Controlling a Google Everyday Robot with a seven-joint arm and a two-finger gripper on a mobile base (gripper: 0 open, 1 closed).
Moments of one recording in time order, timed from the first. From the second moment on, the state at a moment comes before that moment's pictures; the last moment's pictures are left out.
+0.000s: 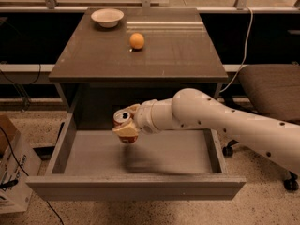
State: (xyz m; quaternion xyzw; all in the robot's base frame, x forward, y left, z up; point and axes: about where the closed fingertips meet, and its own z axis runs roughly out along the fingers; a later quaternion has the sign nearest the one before) arm 0.559 0.074 0.729 -0.53 0.70 0.23 0.42
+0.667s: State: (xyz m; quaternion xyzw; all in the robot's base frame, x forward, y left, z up) arm 0.564 0.071 0.701 -0.53 0.68 0.24 0.44
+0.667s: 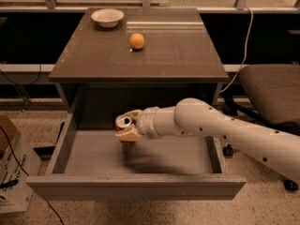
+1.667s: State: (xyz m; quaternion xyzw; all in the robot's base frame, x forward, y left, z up) arm 0.562 0.076 0.700 -0.54 0.68 0.25 0.43
